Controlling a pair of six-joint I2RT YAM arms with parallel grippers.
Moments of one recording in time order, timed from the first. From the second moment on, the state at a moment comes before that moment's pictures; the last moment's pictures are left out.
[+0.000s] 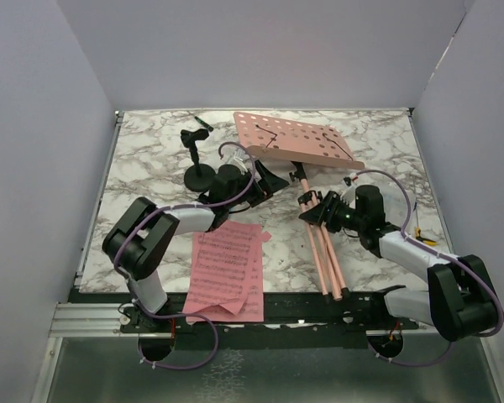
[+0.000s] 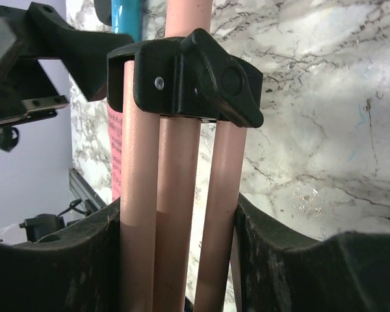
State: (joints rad) left arm -0.59 1.69 0.81 0.59 0.29 -1.08; right arm 0.28 1.23 0.44 0.26 -0.54 0.75
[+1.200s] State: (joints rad) left arm -0.68 1.79 0.69 0.96 0.12 -1.21; right arm 0.28 1.16 0.37 0.40 -0.56 1.04
